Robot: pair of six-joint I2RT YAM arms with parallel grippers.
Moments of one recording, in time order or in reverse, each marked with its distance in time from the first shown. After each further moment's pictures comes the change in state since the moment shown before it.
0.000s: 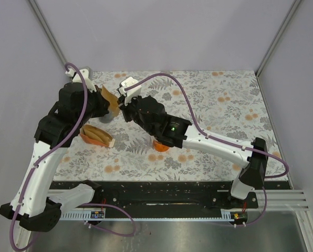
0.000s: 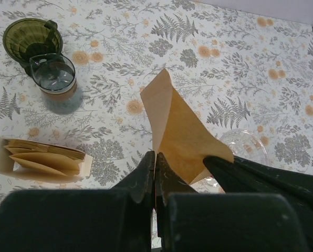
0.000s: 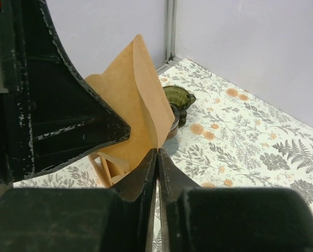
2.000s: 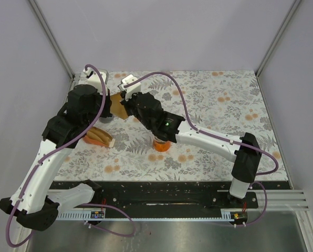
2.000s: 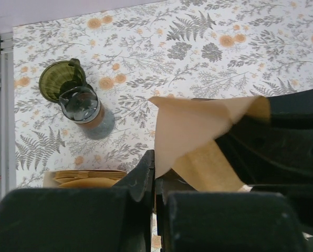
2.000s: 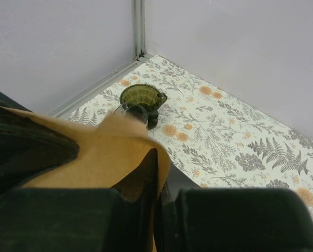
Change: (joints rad) left arm -0.093 -0.001 -0.072 0.101 -0.079 0.294; right arm -0.074 0.089 -0.021 0.108 0.013 -0.069
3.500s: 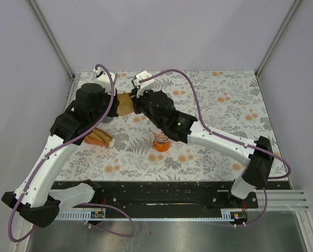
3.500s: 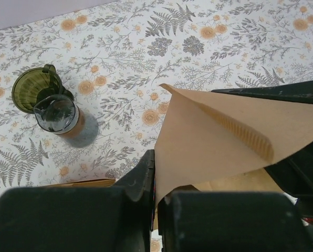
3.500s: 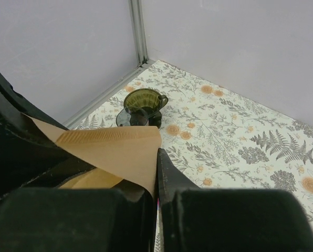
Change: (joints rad) left arm -0.009 0.035 -0.042 0.061 0.063 0.034; right arm -0.040 -0.124 -0.092 -0.015 -0.024 0.099
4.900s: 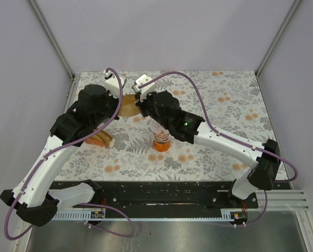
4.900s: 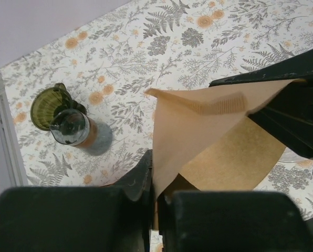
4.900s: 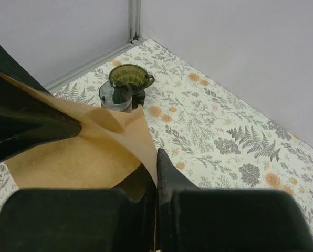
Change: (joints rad) left arm -0.071 0.003 0.032 -0.032 -0.022 0.163; right arm -0.026 -0.074 -0.062 -0.082 -0.068 -0.154
